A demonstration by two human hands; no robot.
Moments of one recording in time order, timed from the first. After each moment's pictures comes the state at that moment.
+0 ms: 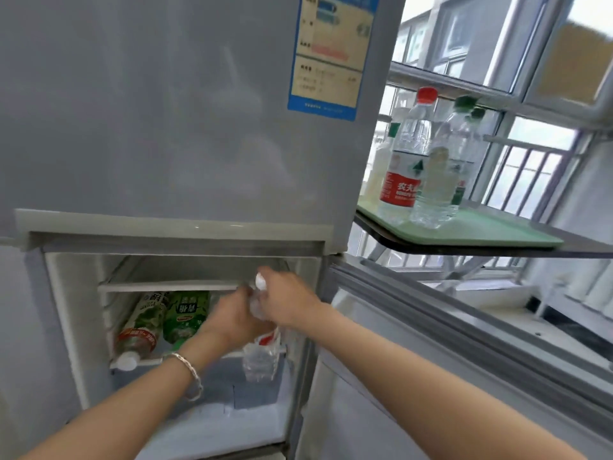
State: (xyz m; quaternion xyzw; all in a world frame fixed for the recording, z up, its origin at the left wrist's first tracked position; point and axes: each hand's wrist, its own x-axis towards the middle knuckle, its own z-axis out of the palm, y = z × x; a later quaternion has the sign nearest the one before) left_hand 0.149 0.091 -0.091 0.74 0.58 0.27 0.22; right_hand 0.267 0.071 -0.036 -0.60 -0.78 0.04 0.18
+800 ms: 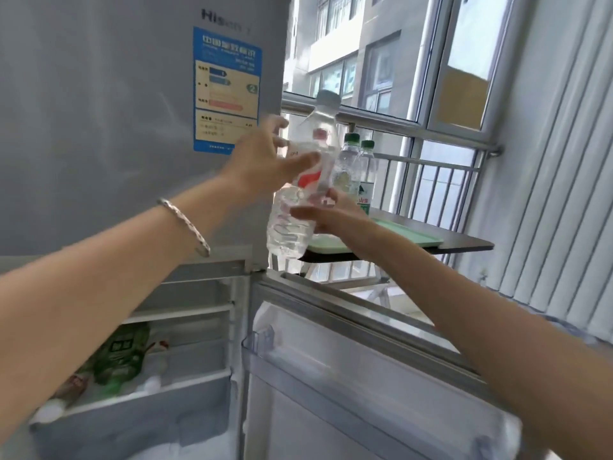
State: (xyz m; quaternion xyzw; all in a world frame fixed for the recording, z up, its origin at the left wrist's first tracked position) left_hand 0.261 -0.013 0.183 0.79 0.30 0.50 0.19; right_hand 0.425 -0.033 0.131 -0.52 -0.64 0.28 0.49
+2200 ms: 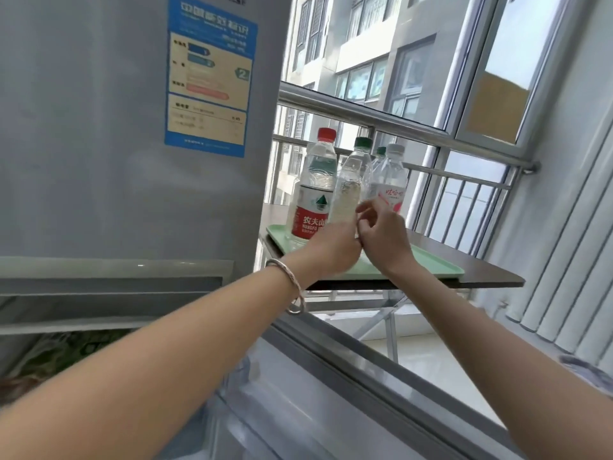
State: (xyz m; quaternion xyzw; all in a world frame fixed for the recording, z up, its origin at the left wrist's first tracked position) left_hand 0.413 0.047 0.116 0.87 0.34 0.32 0.16; right_hand 0.534 0.047 0.113 -0.58 -0.62 -0.14 0.50
